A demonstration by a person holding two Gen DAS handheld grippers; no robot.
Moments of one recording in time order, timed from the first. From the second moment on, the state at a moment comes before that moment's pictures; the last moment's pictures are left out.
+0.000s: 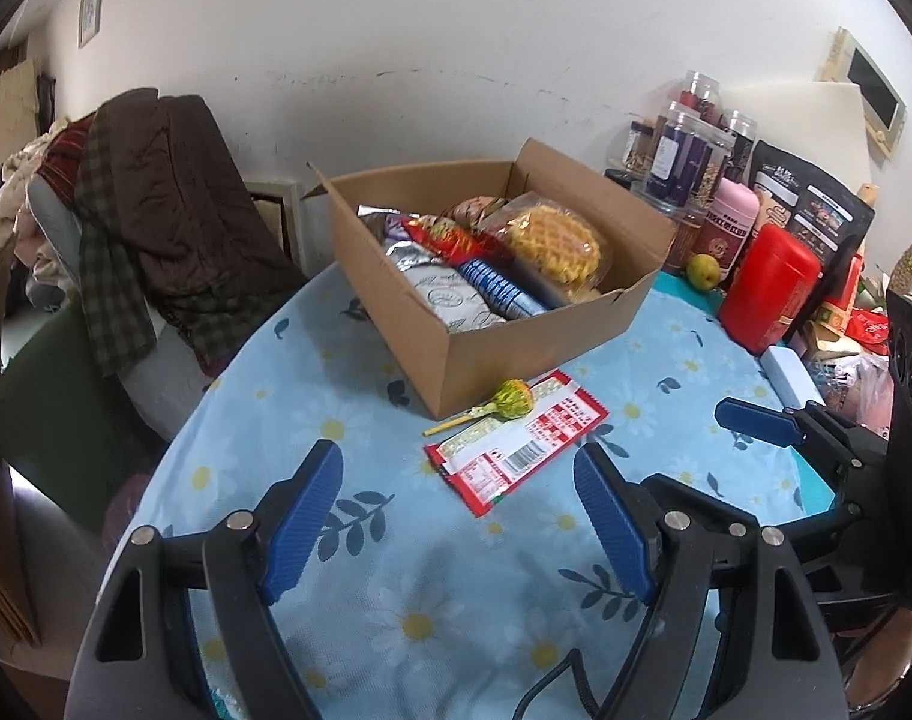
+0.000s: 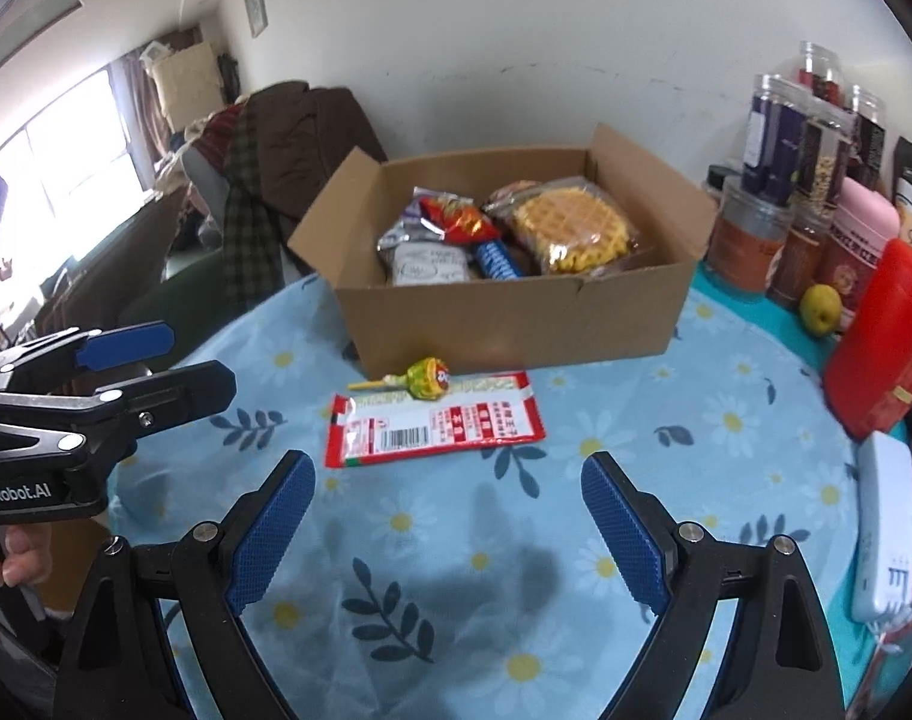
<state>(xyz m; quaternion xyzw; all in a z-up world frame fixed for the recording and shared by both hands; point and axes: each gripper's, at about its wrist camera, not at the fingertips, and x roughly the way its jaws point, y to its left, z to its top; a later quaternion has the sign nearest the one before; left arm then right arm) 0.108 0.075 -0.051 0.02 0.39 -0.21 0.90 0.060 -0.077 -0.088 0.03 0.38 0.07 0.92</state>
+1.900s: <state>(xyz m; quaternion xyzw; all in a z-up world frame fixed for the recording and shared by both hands) 0.153 0.041 -0.136 -0.03 0.48 -0.17 0.86 0.120 -0.126 -0.152 0.04 0.45 0.04 0.89</state>
